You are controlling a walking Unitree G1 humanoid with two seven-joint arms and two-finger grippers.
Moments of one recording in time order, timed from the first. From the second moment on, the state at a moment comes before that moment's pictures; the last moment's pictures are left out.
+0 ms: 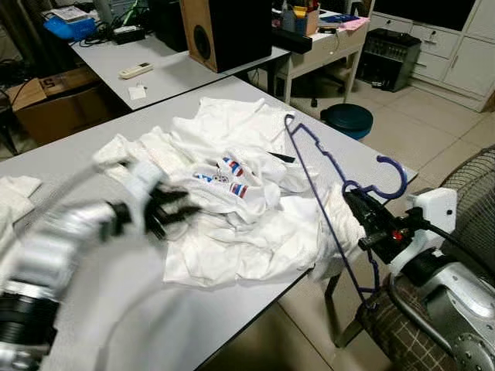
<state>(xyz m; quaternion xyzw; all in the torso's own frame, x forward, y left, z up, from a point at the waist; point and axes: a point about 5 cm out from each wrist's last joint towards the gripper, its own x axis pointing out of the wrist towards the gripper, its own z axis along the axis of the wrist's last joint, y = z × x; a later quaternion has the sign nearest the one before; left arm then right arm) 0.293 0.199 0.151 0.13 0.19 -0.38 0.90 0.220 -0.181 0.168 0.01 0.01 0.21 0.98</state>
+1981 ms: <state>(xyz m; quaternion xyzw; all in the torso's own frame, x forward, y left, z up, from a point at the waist) 0.338 0.209 0.207 0.19 0.04 -0.24 0.95 0.184 -0.161 0.170 0.03 0.05 0.40 0.92</state>
